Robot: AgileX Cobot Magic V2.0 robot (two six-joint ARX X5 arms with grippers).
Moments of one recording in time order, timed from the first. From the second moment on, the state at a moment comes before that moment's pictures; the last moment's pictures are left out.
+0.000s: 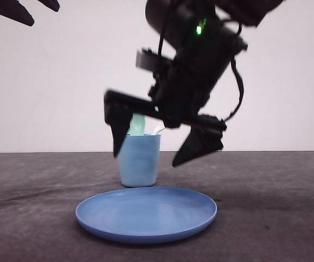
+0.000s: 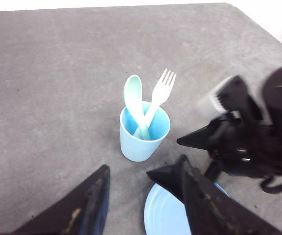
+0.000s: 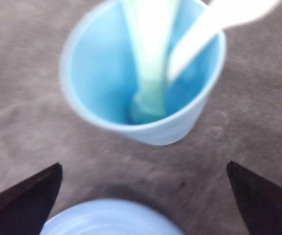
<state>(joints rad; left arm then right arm) -0.60 0.82 0.86 -0.48 -0.03 -0.21 0.78 1.74 1.01 -0.05 0.08 0.48</state>
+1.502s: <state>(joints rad) -0.60 0.82 0.86 -0.49 -0.03 -0.21 0.75 1.75 1.22 -0.21 0.08 0.31</state>
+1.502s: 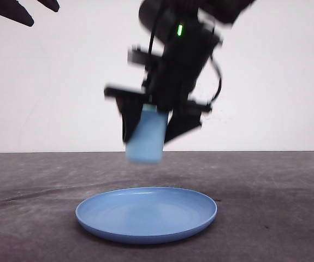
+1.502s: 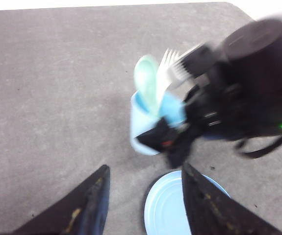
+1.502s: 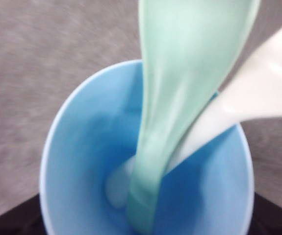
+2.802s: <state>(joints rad) -0.60 0.82 0.86 -0.51 -0.03 -0.21 1.05 1.57 0.87 -0.14 0.31 0.37</state>
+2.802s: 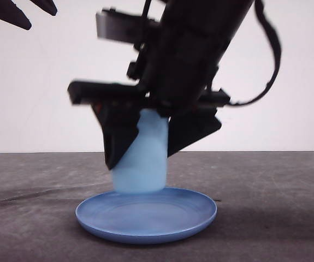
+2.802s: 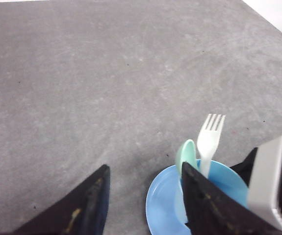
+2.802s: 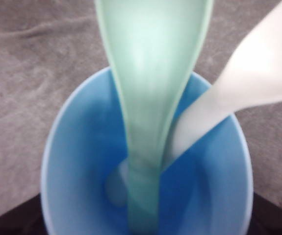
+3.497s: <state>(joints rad) -0.60 0.82 0.86 -0.51 -0.03 -0.21 1.05 1.64 0.87 -0.13 0.30 0.44</state>
